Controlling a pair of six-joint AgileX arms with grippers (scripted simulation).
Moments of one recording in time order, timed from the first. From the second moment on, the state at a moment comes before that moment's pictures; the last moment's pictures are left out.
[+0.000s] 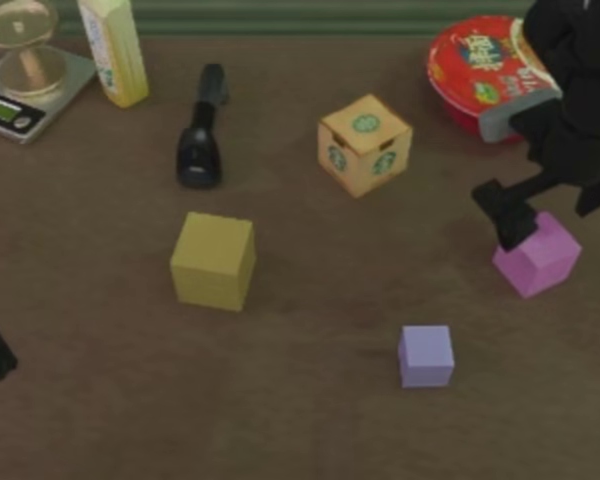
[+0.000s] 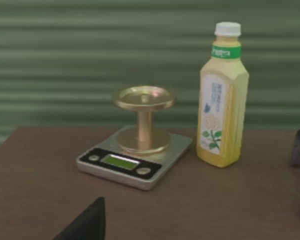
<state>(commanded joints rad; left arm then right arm) 0.02 0.00 0.00 0.00 0.00 0.00 0.24 2.10 1.63 -1.10 0.00 -0.23</state>
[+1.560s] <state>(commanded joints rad) 0.02 0.00 0.00 0.00 0.00 0.00 0.25 2.18 1.47 -0.86 0.00 -0.23</state>
